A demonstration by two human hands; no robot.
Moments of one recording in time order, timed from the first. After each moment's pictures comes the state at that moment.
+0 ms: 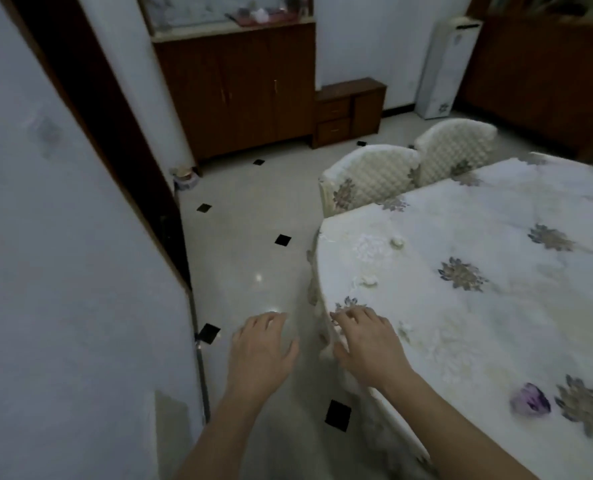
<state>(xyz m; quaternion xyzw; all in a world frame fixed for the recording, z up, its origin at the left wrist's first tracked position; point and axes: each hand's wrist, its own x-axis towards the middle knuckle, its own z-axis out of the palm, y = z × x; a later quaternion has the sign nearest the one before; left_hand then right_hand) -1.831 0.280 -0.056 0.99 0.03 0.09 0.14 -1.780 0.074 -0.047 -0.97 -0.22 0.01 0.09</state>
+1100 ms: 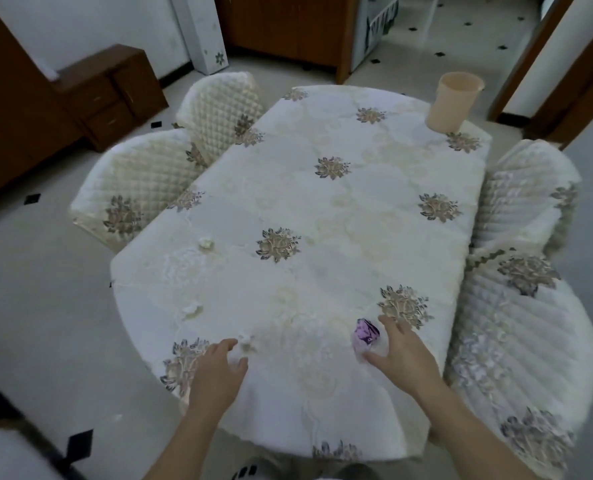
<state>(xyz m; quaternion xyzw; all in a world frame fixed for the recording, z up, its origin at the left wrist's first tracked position) -1.696 0.067 -0.157 0.95 -0.08 -0.16 0.26 -1.836 -0.245 -0.139 -0.91 0.30 0.11 0.25</state>
